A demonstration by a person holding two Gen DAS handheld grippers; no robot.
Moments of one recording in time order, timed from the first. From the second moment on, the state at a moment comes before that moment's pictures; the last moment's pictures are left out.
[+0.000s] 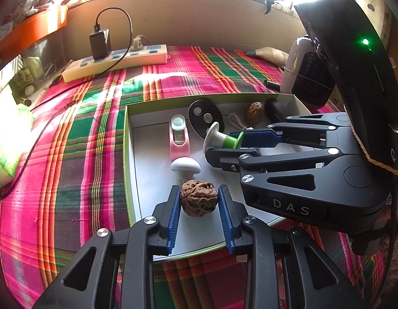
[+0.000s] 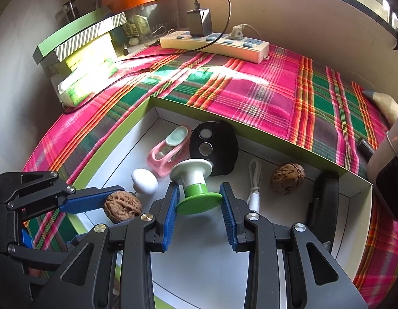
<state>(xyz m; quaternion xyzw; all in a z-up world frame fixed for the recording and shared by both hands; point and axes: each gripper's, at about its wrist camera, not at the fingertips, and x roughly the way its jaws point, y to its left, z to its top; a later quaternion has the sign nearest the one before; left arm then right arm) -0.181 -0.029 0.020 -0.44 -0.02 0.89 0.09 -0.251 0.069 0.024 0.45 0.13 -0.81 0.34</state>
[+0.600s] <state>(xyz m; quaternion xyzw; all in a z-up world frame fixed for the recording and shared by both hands) -0.180 -0.029 0.020 -0.44 -0.02 0.89 0.09 -0.249 0.069 0.024 0.46 0.12 -0.81 0.34</state>
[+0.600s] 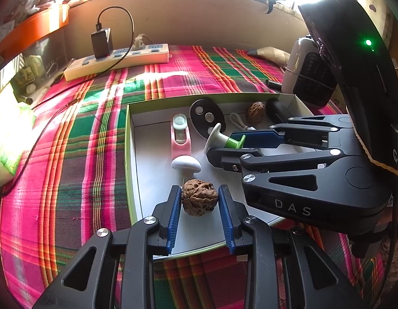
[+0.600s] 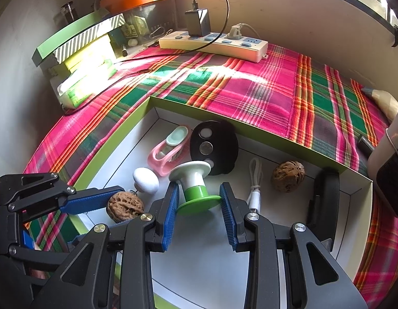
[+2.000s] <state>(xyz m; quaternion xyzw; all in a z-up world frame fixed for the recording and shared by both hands) -0.132 -0.042 0.050 -0.41 -0.04 0.91 0.08 -0.199 0.088 0.056 0.43 0.09 -0.85 0.30</state>
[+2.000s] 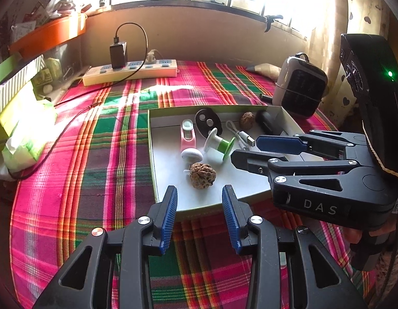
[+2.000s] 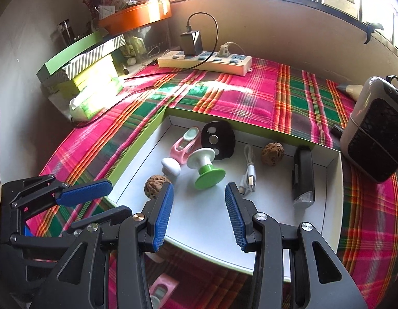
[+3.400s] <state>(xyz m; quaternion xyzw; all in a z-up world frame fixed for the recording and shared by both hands) -0.081 -0.059 0.035 -0.42 -0.07 0.90 0.08 -0.108 0.100 0.020 0.43 0.10 -0.87 0.24</state>
